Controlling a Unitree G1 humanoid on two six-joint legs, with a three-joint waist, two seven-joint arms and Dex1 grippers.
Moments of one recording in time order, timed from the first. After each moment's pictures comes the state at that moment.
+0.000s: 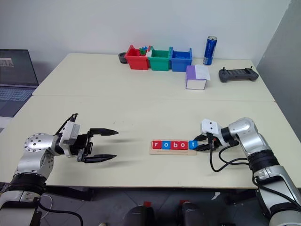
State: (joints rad) left arm -0.42 0.79 -0.01 0.52 -0.55 -0.24 -1.61; right arm -0.68 -0.64 0.28 0.49 0.04 0.06 1.42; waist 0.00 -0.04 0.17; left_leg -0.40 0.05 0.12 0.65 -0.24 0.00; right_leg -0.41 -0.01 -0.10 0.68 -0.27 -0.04
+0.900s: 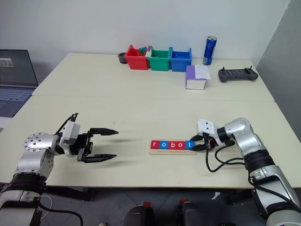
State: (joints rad) left arm -0.43 0.79 -0.01 0.52 -0.54 -0.24 -1.61; right arm -0.68 -0.61 0.28 0.47 0.02 0.08 1.41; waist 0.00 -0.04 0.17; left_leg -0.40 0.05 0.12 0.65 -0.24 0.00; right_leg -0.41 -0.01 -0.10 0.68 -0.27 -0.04
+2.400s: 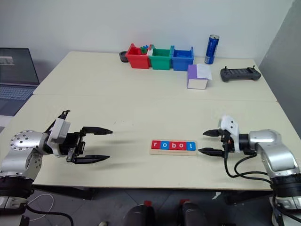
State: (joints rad) left arm -0.35 0.87 0.05 0.33 -0.59 -0.10 -1.61; right arm -0.40 -0.74 0.05 0.05 0.29 0.40 1.22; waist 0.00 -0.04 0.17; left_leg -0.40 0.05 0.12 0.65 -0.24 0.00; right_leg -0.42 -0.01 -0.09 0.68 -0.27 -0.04
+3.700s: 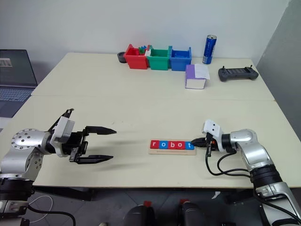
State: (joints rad) left arm -0.32 0.86 0.09 0.19 -0.55 0.01 -1.56; right arm -0.49 -0.63 0.18 0.24 0.17 0.27 1.20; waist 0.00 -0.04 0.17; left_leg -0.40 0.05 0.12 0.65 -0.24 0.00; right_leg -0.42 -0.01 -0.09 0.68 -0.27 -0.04
